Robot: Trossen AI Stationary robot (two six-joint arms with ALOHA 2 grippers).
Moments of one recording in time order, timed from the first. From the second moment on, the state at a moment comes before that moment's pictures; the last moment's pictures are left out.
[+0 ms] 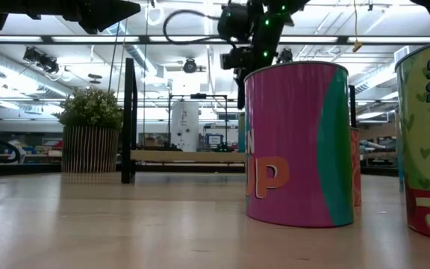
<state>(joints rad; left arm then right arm) -0.47 0.99 0.30 0.89 -0.71 0.27 -0.29 1.86 1.64 -0.92 0.31 -0.59</state>
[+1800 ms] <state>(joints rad) -0.47 0.99 0.30 0.88 -0.71 0.21 0.48 1.73 1.53 -1.14 0.19 0.45</state>
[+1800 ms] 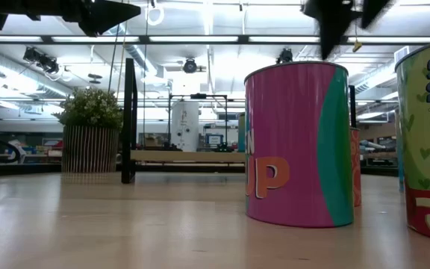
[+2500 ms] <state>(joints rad) -0.47 0.99 0.30 0.88 -0.71 0.21 0.73 1.73 1.43 -1.06 0.19 0.67</state>
